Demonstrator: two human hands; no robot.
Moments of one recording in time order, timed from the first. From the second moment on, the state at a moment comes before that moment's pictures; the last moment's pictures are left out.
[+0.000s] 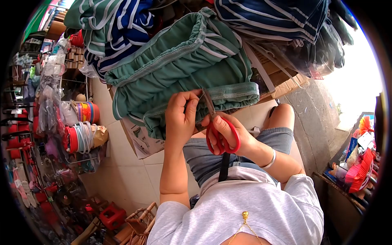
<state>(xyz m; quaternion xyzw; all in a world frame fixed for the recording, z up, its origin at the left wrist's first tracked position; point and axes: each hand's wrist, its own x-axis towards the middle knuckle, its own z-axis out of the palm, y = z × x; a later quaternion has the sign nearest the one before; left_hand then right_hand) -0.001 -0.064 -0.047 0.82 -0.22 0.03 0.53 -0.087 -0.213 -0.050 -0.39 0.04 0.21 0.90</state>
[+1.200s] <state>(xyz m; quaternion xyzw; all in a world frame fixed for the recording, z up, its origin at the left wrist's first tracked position) 0.002 -0.118 -0.036 0.87 -0.39 0.15 0.26 -0.155 -0.263 -0.101 -0.41 -0.08 0.32 0.85</state>
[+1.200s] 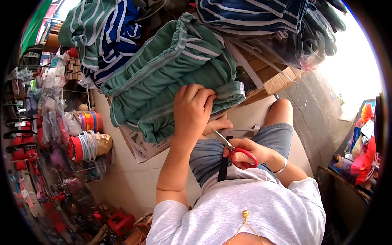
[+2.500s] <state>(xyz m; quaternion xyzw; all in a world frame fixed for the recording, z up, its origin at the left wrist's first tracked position) -0.001 -0.096 -0.052 0.85 -0.30 0.06 0.44 -0.107 -0.250 -0.057 -0.52 -0.02 0.21 0.83</state>
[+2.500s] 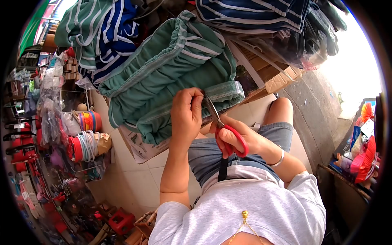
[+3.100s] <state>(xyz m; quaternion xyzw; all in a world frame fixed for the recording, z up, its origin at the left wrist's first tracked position) -0.001 -0.096 -0.049 0.84 -0.29 0.07 0.45 -0.099 -0.234 -0.060 -0.47 0.01 0.17 0.86</state>
